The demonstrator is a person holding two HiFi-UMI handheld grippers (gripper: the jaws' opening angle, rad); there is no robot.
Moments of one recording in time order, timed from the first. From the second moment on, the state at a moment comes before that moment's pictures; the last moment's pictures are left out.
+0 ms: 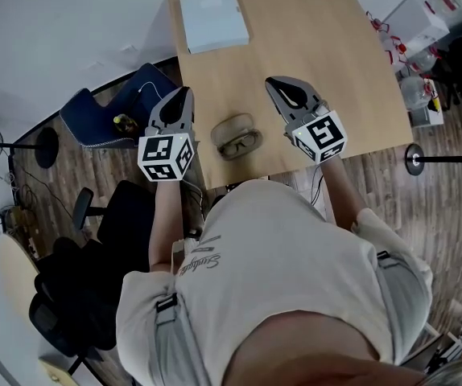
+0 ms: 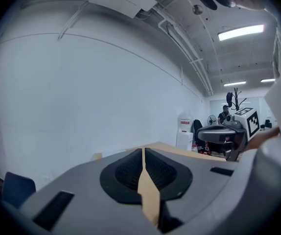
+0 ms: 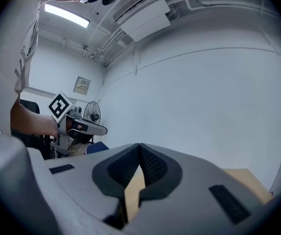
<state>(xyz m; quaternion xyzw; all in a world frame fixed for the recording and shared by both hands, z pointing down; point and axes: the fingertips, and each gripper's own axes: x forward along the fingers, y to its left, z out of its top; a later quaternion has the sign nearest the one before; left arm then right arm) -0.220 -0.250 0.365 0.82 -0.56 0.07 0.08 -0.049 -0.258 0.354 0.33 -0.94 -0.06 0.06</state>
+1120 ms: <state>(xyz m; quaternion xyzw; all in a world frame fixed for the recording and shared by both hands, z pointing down) -0.231 -0.257 0.339 0.80 -0.60 0.06 0.05 -0.040 -0.273 0.315 0.35 -0.93 -0.01 -0.02</state>
